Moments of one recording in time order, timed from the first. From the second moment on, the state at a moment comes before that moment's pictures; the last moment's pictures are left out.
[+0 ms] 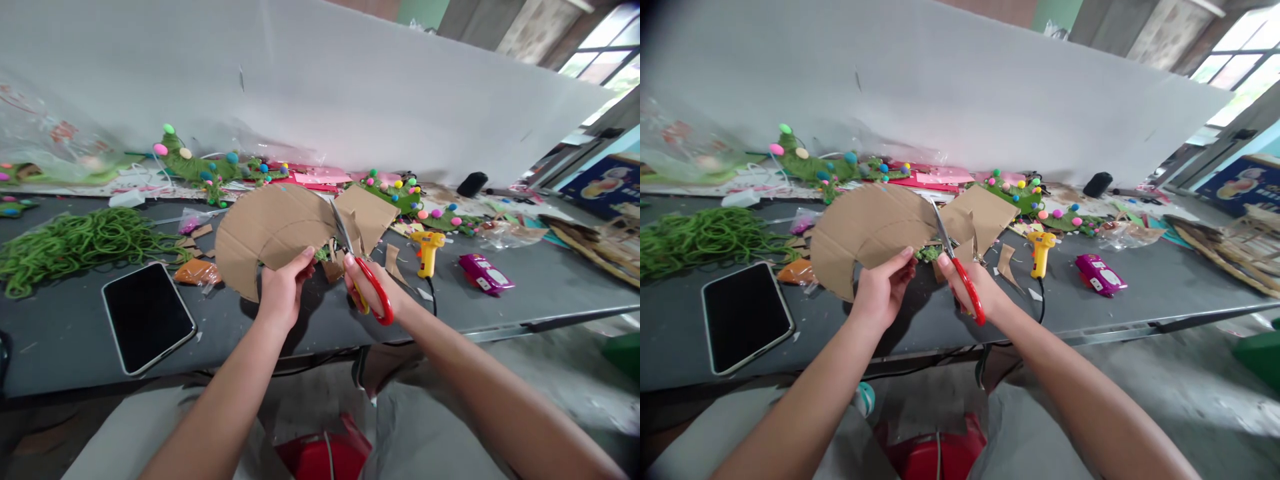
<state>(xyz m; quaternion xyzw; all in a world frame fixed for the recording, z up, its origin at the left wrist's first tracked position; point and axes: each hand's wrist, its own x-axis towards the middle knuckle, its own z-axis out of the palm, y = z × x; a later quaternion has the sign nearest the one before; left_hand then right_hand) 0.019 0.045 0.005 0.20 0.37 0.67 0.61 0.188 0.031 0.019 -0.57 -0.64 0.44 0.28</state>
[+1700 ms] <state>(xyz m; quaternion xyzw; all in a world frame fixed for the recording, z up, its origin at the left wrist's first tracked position) 0.008 0.045 0.005 0.22 0.37 0.65 0.63 0.193 0.033 0.022 -0.61 -0.64 0.37 0.27</state>
